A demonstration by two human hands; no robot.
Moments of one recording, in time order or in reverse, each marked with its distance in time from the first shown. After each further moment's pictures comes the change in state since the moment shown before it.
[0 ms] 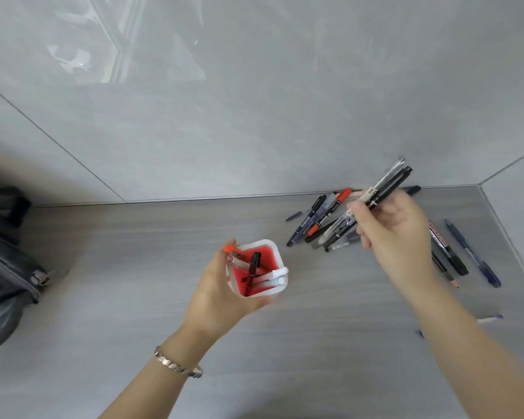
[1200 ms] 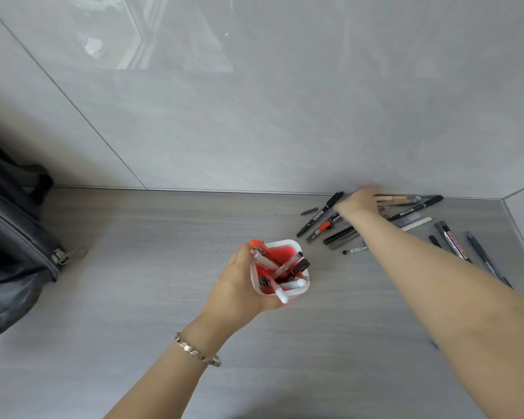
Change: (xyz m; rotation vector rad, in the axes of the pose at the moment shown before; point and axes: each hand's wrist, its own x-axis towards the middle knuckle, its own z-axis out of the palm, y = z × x) left_hand 0.005 -0.014 -0.006 0.071 -0.057 0.053; right_hand 0.100 0.094 0.061 -0.882 -0.064 0.587
